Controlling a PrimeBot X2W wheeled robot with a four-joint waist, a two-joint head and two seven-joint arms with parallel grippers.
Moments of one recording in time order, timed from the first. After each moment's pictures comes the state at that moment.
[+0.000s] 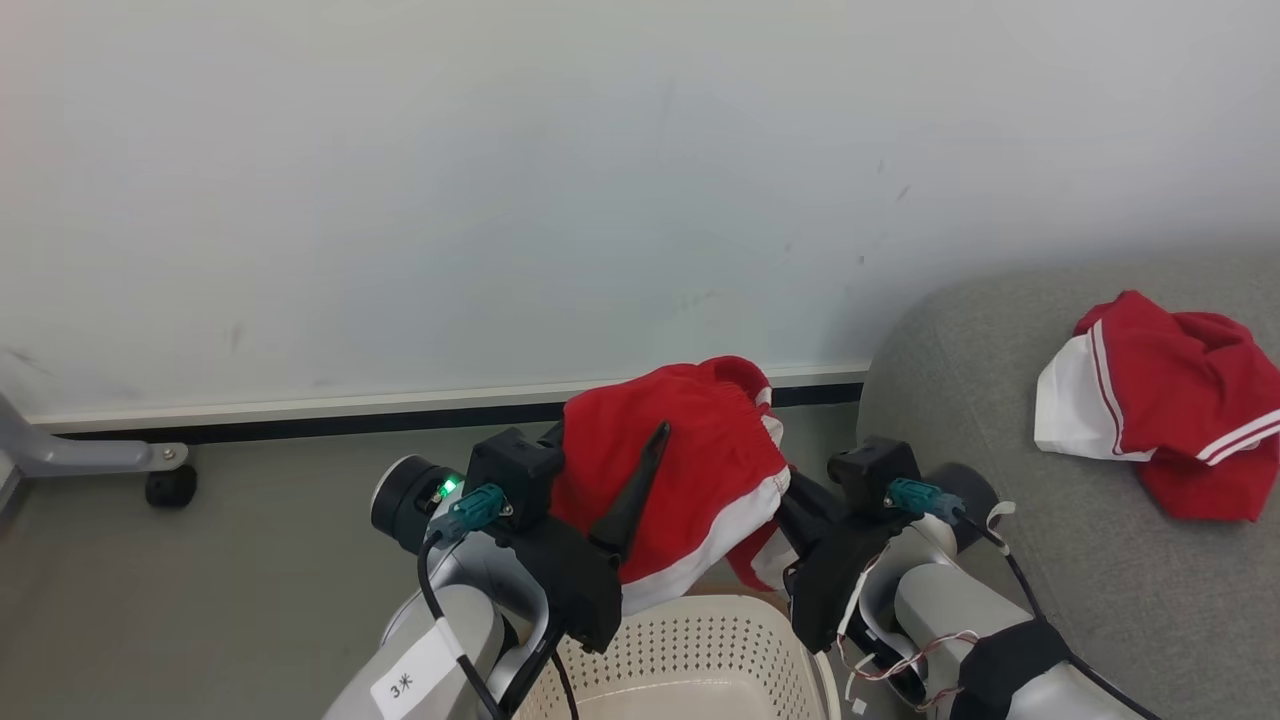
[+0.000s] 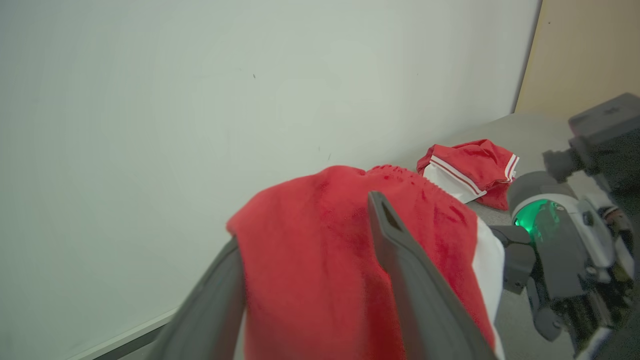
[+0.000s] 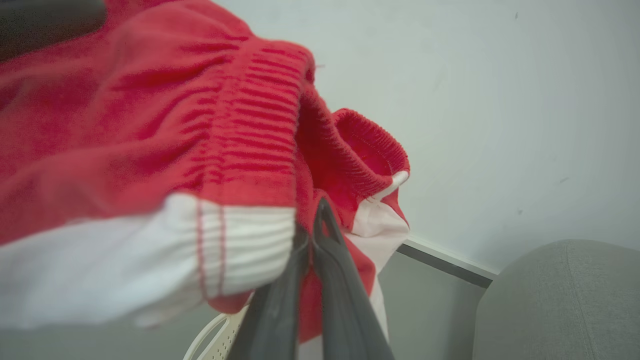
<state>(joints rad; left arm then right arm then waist) -0.49 0.09 -0.59 0.42 -0.42 -0.08 -0.09 -0.69 -0.09 0.88 0.87 0.52 0.12 -0.26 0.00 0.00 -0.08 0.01</state>
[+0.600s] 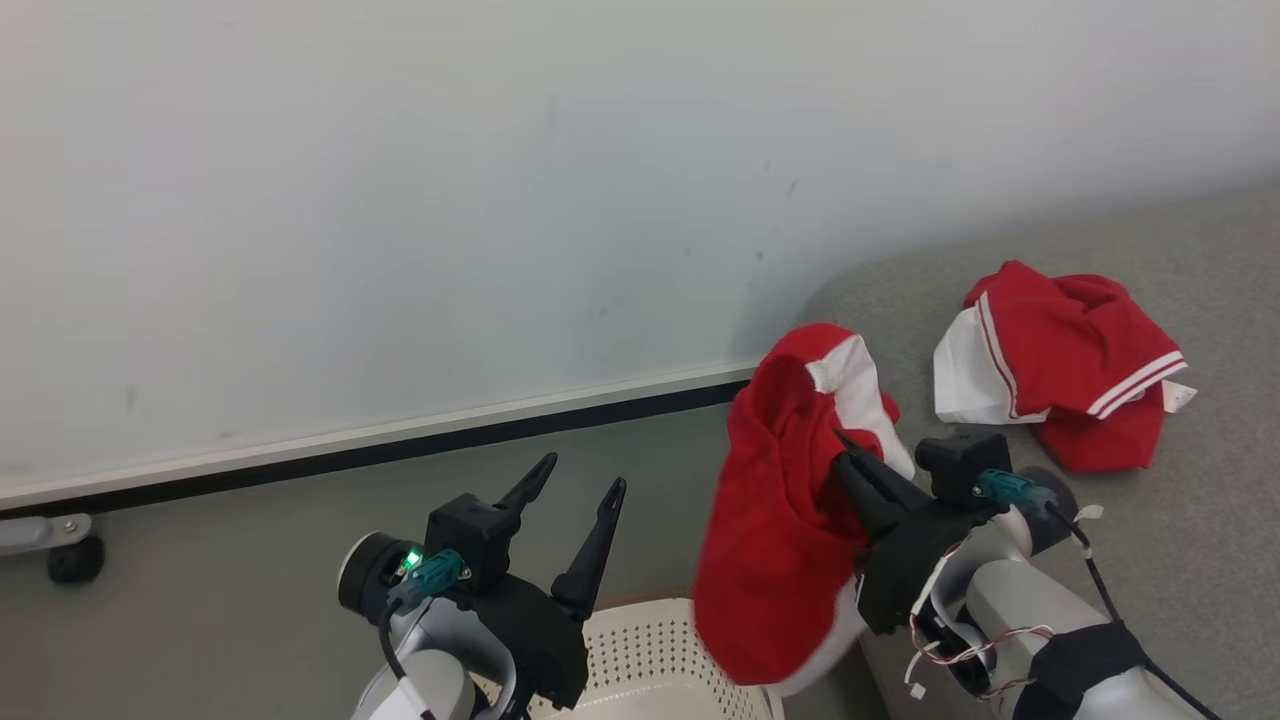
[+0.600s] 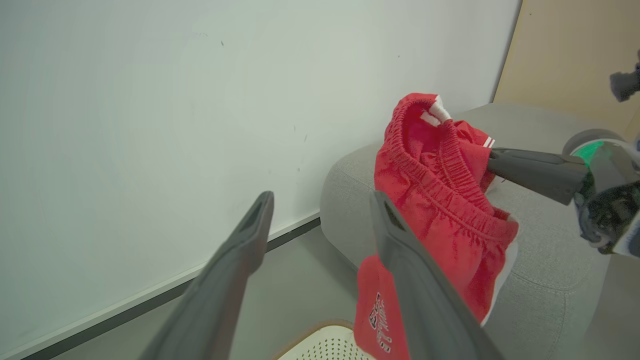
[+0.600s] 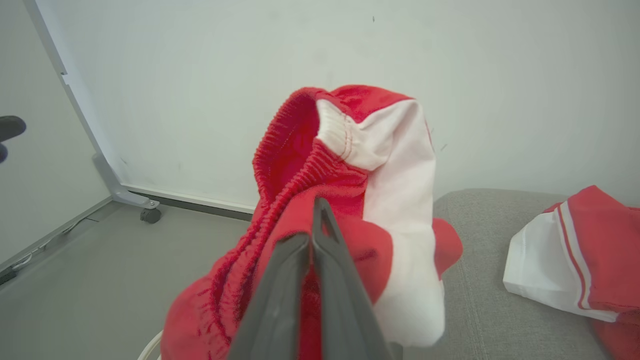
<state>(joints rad) -0.38 0.11 -0.56 0.43 -0.45 -0.04 -0.13 -0.64 -0.17 0.78 0.83 0.56 0.12 -0.26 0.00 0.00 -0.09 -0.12</state>
